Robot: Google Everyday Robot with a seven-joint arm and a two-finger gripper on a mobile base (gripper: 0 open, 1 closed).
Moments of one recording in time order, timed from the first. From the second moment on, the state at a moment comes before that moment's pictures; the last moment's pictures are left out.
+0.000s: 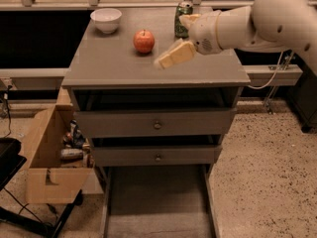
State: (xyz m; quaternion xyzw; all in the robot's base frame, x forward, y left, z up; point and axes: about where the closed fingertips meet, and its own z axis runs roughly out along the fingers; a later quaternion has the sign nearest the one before) arm 0.665 -0.028 0.952 -0.51 0.66 0.19 0.52
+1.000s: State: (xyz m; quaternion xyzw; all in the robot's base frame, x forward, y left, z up) arm 0.798 0.010 0.968 -0.41 0.64 0.20 0.61
